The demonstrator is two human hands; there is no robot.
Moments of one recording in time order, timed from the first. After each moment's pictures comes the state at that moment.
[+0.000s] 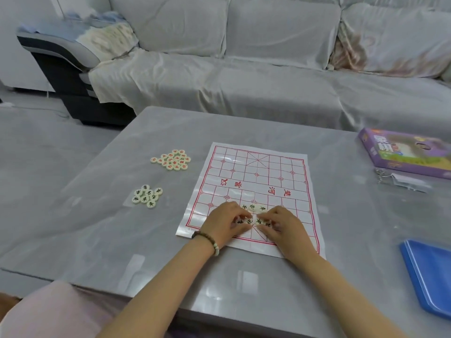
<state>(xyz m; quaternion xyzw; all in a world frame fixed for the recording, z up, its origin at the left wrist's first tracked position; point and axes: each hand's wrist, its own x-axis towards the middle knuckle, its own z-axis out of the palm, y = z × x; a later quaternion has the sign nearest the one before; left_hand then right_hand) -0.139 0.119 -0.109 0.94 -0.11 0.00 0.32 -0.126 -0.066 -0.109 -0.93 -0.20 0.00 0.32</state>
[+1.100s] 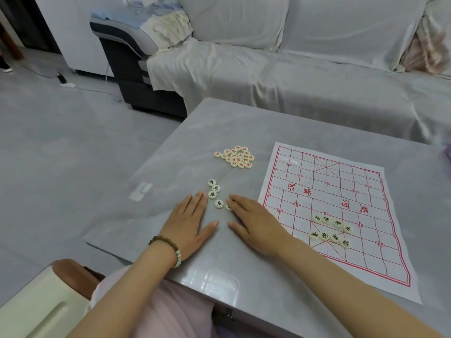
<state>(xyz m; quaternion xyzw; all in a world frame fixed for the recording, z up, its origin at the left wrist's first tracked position) -0.216 0.313 -0.122 0.99 0.07 -0.03 0.14 -0.128 0.128 -0.113 -0.88 -0.45 0.05 0.15</state>
